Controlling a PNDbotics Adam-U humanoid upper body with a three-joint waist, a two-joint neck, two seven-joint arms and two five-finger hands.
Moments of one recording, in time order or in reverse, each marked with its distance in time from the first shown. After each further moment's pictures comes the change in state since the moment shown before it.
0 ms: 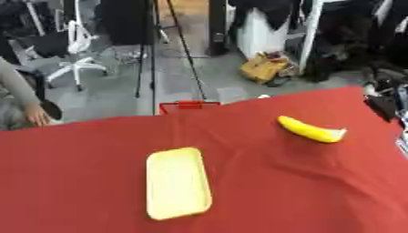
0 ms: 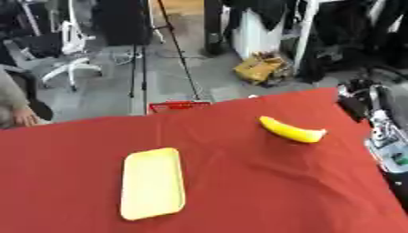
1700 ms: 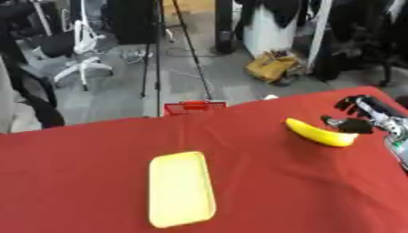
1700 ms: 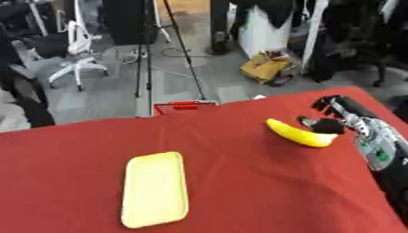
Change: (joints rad) left arm -0.036 -0.008 -0.002 -0.003 0.017 0.003 -0.006; right arm -0.141 -0.011 0.021 0.152 0.495 -0.024 0.472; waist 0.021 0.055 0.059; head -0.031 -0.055
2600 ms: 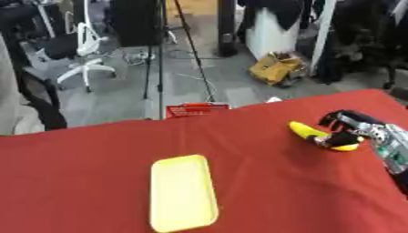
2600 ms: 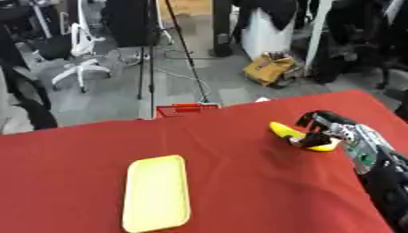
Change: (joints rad) left arm -0.001 -0.008 -0.005 -0.003 0.008 0.000 -0.009; right arm -0.012 0.029 0.012 0.026 0.047 -0.032 0.179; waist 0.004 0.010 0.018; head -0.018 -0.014
